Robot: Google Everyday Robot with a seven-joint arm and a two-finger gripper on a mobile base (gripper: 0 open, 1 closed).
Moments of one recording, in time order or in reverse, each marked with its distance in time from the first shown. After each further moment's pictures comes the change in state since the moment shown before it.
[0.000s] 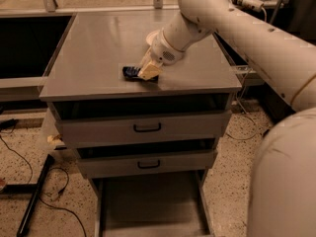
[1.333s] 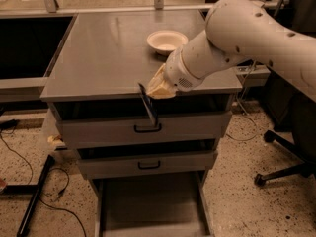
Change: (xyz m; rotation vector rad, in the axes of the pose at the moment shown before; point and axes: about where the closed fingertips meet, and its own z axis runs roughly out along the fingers) arm 0.008 0.100 -0.051 0.126 -0.039 -0.008
